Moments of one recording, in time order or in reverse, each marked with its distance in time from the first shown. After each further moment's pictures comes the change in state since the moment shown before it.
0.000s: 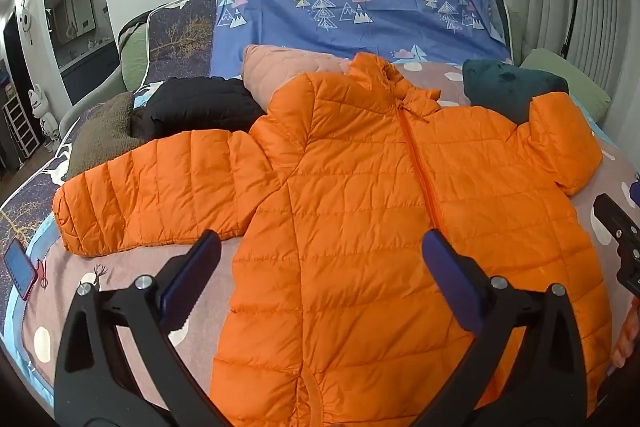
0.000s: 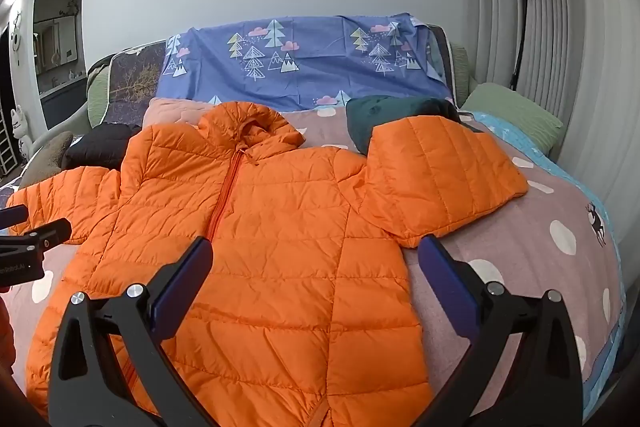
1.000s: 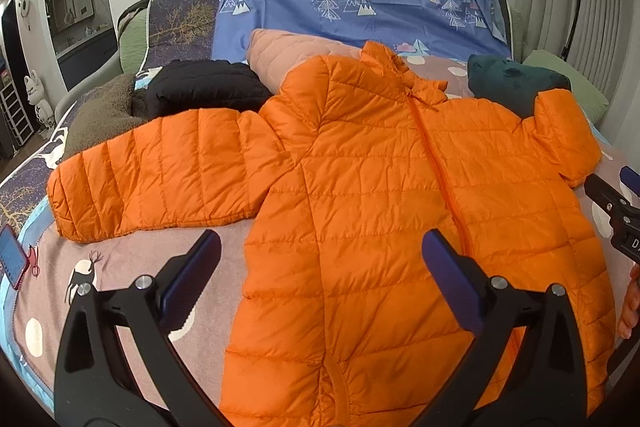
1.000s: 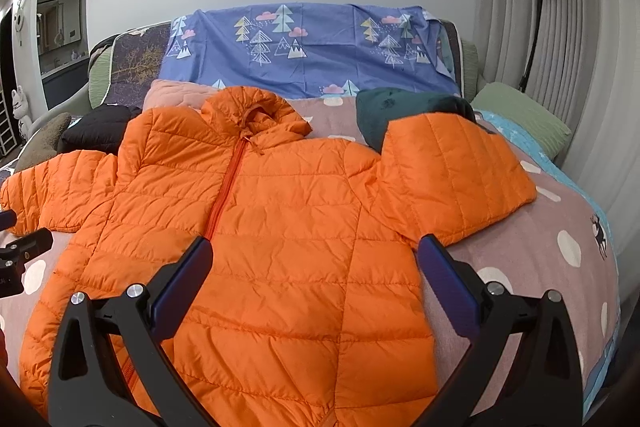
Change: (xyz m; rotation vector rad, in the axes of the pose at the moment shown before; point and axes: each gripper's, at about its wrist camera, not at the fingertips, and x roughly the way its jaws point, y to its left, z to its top) left arm 0.010 0.024 -0.016 -0.020 0.031 -0.020; right arm 0.023 0.010 0.005 -0.027 0.041 0.005
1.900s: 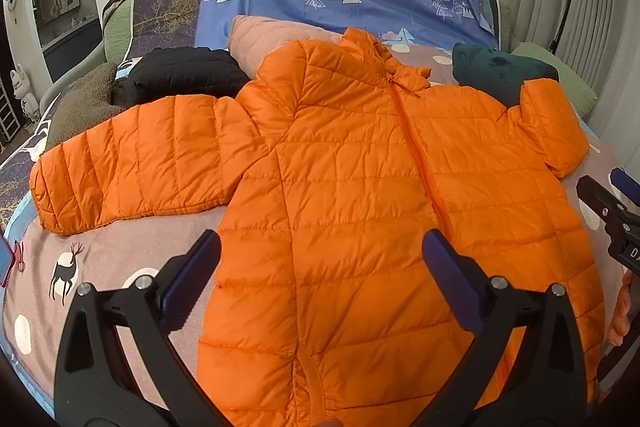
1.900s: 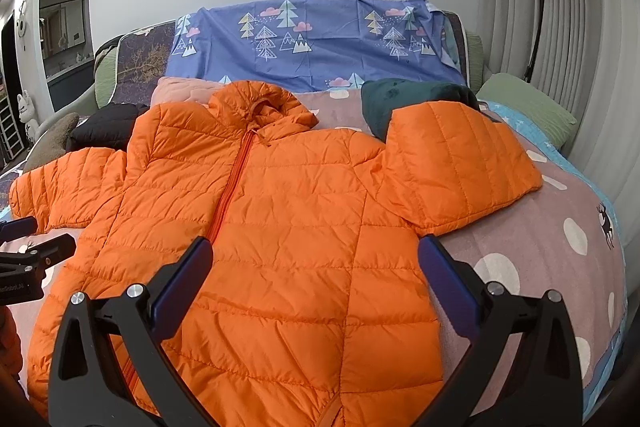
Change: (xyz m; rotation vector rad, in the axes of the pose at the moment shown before) left arm 0.006 -0.012 -0.005 0.002 0.038 -0.058; right arm -0.006 -0.002 -0.005 0.014 0.016 0.034
